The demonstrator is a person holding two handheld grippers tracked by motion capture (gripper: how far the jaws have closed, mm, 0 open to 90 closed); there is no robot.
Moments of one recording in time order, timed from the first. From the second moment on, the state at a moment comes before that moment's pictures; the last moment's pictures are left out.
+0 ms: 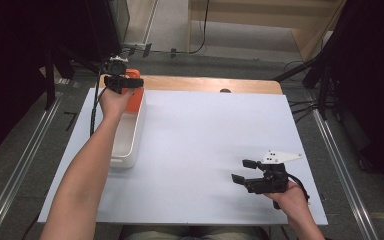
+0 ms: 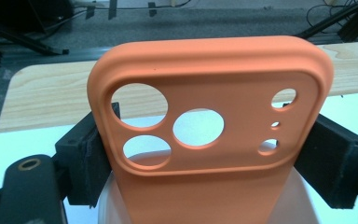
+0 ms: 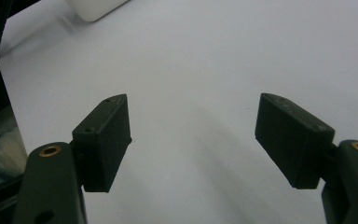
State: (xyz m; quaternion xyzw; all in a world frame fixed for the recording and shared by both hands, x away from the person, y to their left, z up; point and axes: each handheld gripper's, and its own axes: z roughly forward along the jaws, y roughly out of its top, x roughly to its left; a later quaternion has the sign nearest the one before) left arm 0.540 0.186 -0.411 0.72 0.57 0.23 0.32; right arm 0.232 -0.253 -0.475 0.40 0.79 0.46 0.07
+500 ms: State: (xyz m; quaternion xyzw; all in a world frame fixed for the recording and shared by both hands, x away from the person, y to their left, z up) left arm 0.541 0.183 -0.412 0.72 0.57 0.24 0.33; right arm 0.232 -0.252 -0.476 0.39 0.79 0.46 0.07
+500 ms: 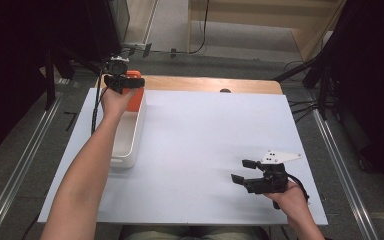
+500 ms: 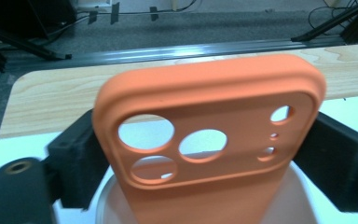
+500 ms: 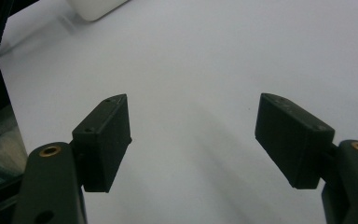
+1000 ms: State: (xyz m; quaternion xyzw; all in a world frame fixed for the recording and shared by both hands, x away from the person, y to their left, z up) left arm 0.539 0.185 -0.394 0.71 0.55 0.25 0.36; right arm 0.233 -0.251 -0.476 0.39 0.79 0.46 0.07
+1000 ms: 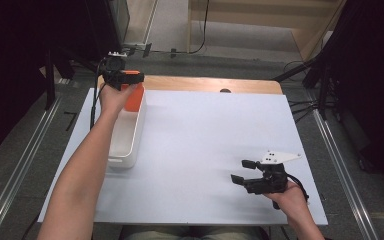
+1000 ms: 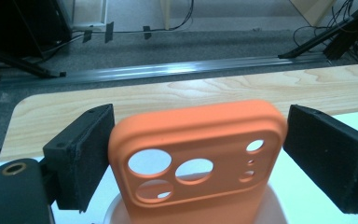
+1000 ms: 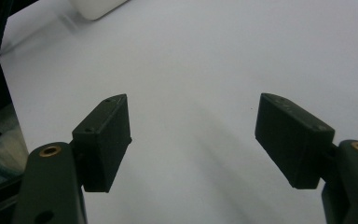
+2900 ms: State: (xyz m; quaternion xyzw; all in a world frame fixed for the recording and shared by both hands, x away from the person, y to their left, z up) left arm 0.465 0.192 -0.335 0.79 0.44 0.10 0.41; right arm 0.241 -0.243 -0.476 0.38 0.80 0.46 0.05
